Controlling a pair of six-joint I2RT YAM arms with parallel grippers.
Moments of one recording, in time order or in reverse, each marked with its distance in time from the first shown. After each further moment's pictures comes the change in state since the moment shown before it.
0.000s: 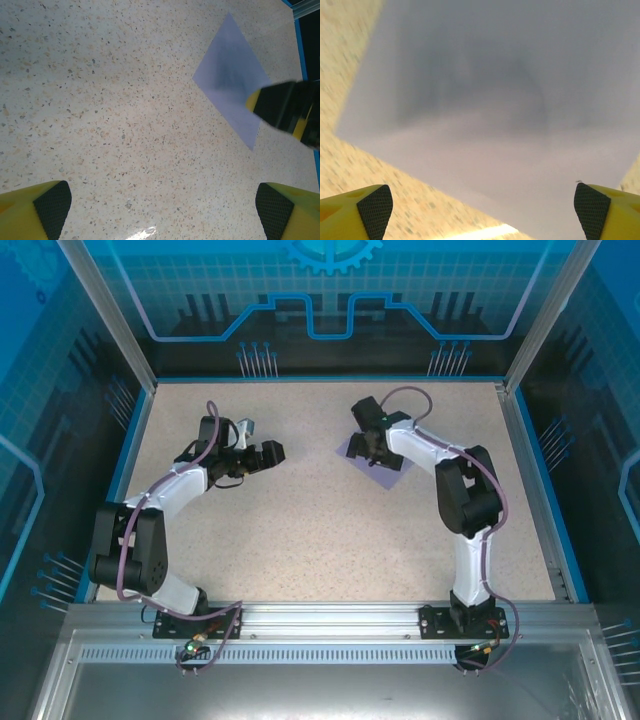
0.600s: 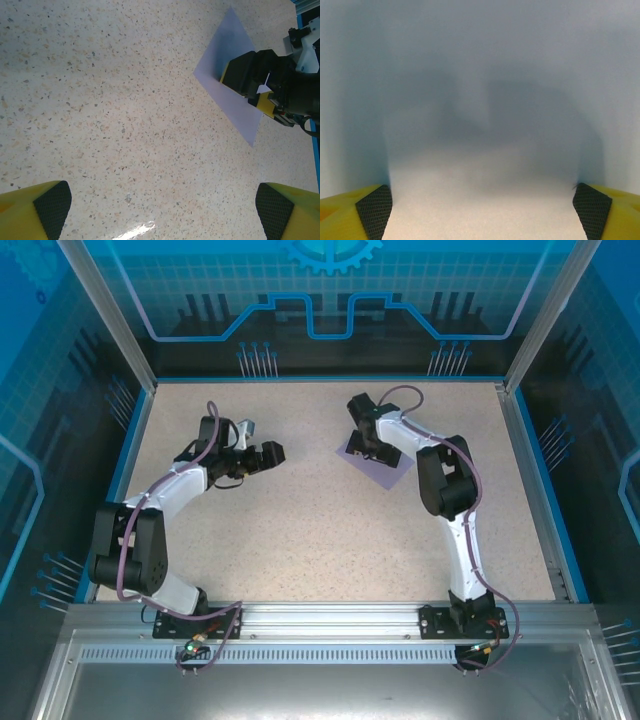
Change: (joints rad) left arm 0.000 0.000 0.011 -0.031 0.006 0.003; right arm -0.023 0.227 0.220 -0.122 0.014 0.036
